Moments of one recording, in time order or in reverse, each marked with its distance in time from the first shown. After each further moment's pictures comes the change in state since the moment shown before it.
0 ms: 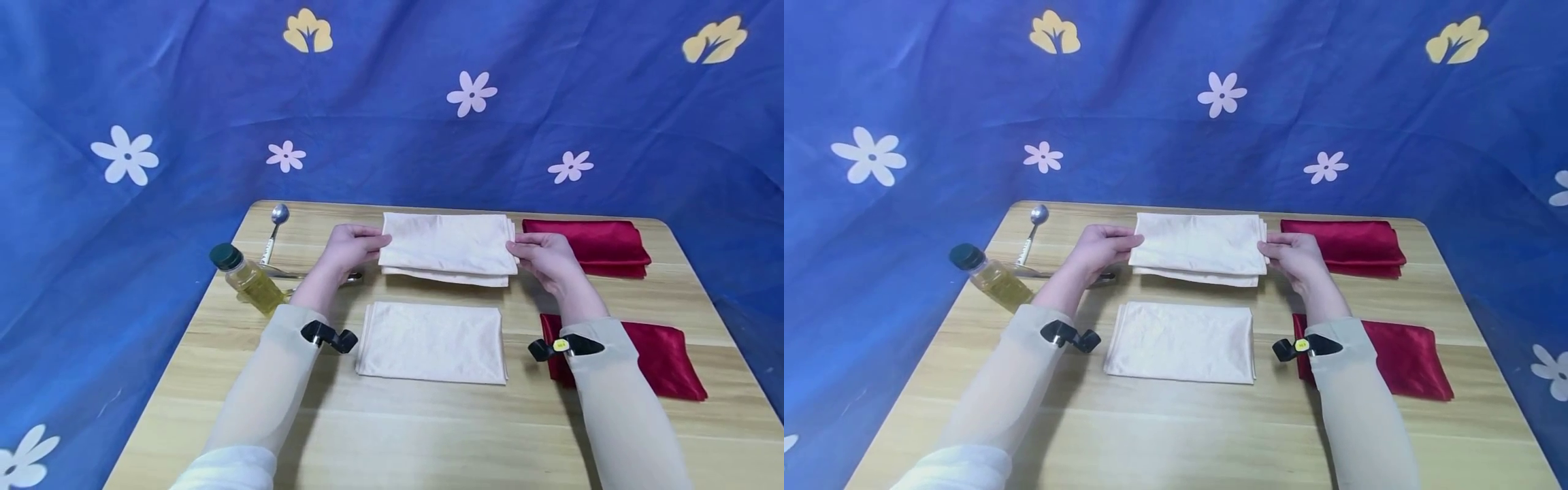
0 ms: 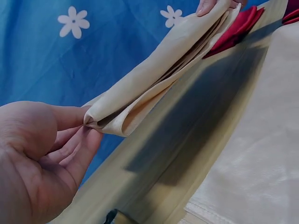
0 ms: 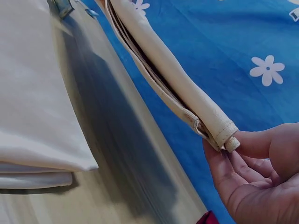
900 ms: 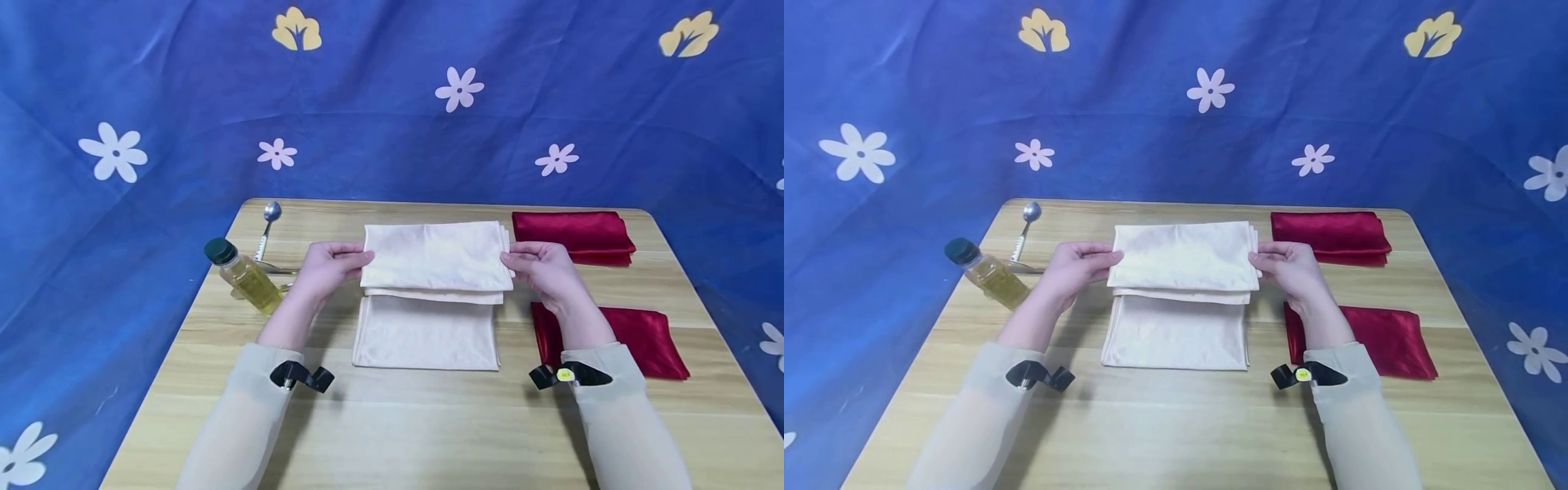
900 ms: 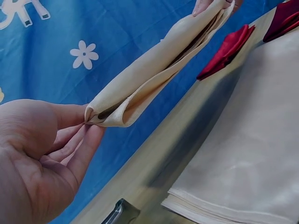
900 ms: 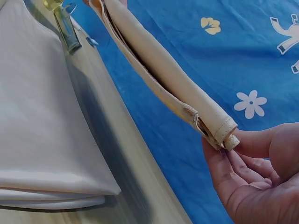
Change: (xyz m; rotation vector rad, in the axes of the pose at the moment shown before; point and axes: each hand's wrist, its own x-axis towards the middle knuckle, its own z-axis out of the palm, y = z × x) left_hand -0.065 -0.003 -0.009 -0.013 -0.021 0.047; right_hand -0.061 0.002 0.003 0.029 -0.021 -0.073
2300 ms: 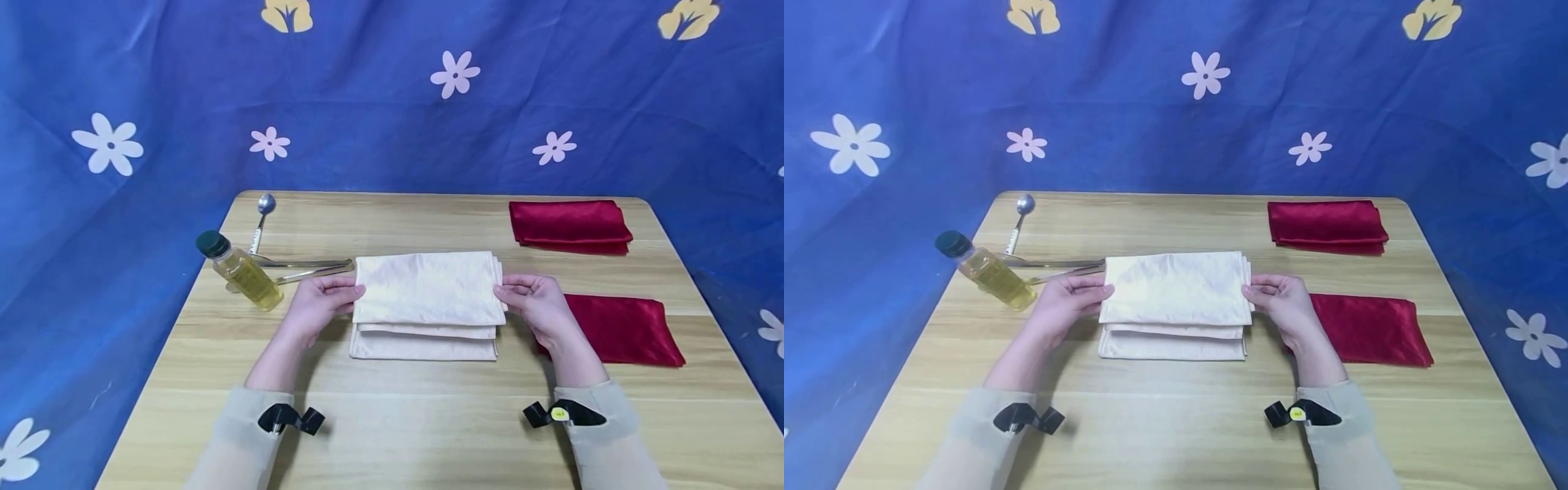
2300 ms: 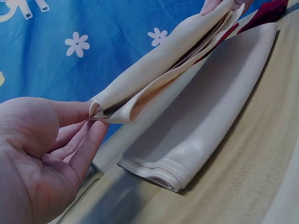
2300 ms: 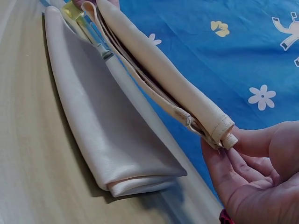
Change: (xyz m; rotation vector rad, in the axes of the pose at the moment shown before) left_hand -0.043 -0.054 -0.006 -0.028 -0.011 -0.046; right_hand -0.037 0.058 0.003 0.000 0.010 0.018
